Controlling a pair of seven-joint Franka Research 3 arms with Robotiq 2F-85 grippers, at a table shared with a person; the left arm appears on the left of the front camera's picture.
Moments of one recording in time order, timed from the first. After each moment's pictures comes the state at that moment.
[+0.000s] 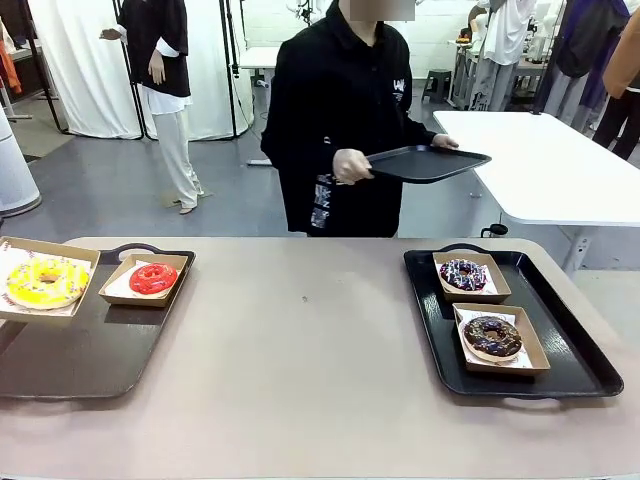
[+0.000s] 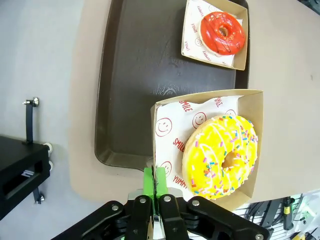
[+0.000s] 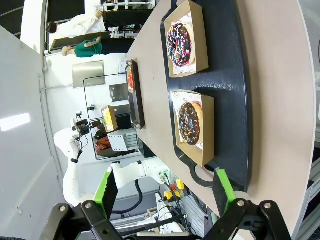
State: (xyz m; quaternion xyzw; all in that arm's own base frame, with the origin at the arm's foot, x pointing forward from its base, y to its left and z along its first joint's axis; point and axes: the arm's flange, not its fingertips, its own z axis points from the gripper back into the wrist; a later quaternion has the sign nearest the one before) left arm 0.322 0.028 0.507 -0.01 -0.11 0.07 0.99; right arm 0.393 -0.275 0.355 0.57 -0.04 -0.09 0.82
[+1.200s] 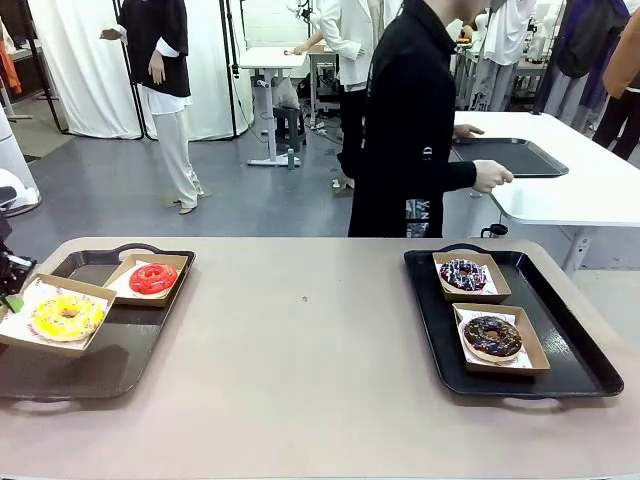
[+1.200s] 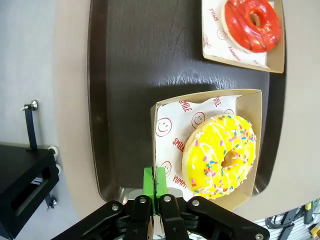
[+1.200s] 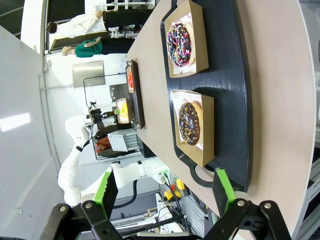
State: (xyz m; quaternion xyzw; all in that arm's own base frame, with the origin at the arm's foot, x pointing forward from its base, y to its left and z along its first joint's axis) left arm 0.383 0.048 0.413 0.00 -0.06 0.02 1.00; right arm 0.393 -0.275 0.355 0.57 -0.04 -0.09 0.82
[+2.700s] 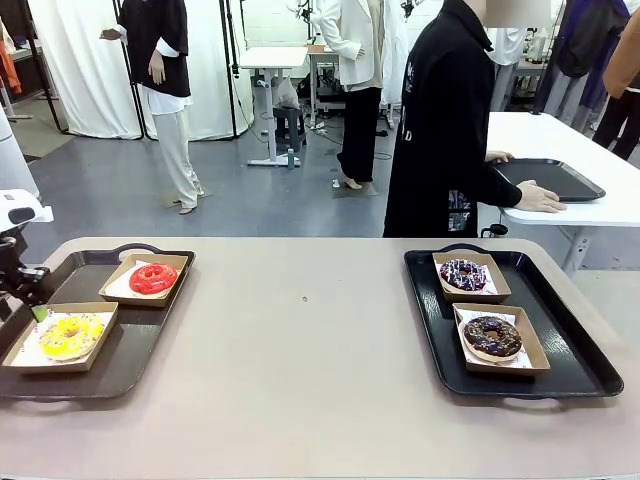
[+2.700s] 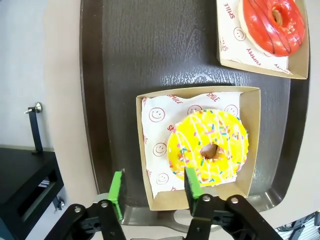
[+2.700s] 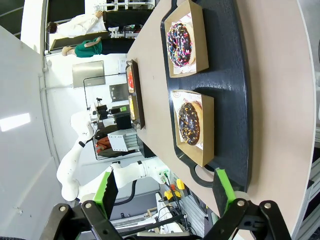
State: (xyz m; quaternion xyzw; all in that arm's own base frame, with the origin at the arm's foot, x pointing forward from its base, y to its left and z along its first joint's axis) left arm 0.397 0.049 0.382 0.02 -0.05 0.00 1.00; right arm 0.393 -0.275 0.355 0.57 -0.04 -0.09 0.82
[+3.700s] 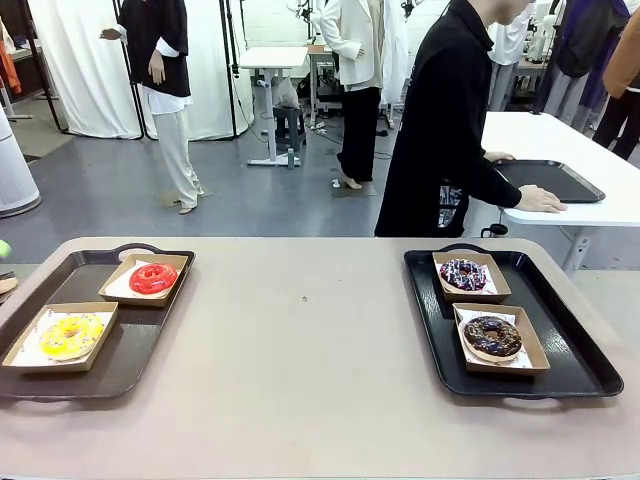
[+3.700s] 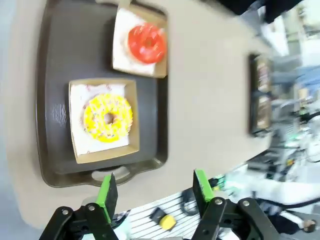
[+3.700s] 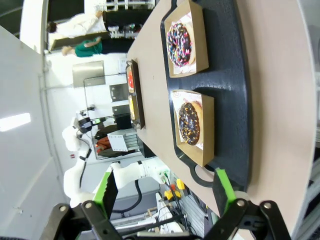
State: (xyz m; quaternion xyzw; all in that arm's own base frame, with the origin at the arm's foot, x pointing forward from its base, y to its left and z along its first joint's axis) left arm 0.319 0.129 0.503 -0.30 -0.14 0.05 0.94; right arm 0.393 -0.275 0.355 0.57 -0.04 -0.09 0.82
